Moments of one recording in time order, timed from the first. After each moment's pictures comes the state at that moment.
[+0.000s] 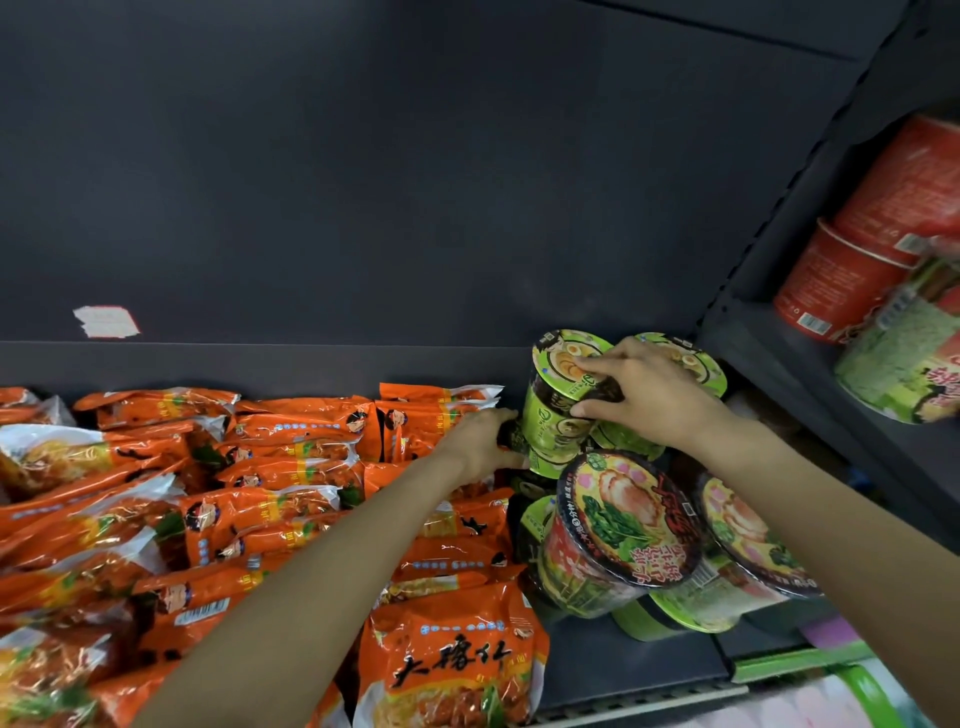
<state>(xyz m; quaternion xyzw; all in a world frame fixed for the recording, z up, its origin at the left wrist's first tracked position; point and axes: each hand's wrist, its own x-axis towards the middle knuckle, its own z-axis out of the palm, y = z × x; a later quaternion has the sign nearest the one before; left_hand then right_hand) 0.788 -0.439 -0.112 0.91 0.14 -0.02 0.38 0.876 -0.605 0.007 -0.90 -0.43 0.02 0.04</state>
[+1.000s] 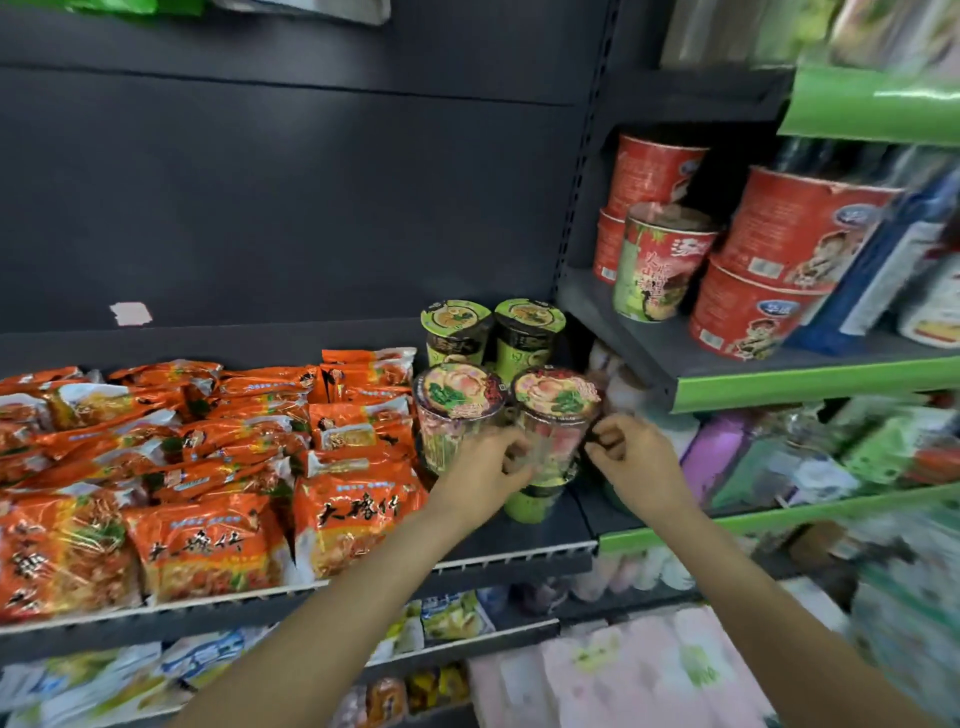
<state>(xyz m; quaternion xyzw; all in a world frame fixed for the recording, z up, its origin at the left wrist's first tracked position) 0.677 -0.667 -0.053 0.92 0.07 0.15 0.37 0.778 -0.830 -0.035 -0.91 -0.28 -0.02 0.32</state>
